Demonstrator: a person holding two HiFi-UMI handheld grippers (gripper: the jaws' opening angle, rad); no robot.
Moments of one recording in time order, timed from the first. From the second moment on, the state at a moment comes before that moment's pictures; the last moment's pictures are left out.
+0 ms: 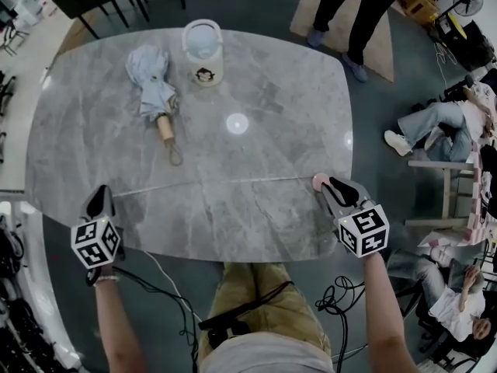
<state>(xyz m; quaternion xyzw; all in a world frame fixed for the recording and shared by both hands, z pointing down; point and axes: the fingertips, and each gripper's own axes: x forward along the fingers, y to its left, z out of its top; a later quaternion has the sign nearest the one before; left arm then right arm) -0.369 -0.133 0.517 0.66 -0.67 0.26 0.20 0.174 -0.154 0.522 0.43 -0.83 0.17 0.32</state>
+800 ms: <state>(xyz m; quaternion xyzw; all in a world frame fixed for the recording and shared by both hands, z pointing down) -0.246 -0.130 0.436 0.75 -0.60 0.24 0.14 0.134 -0.146 0.439 0.45 -0.85 0.14 0.24</state>
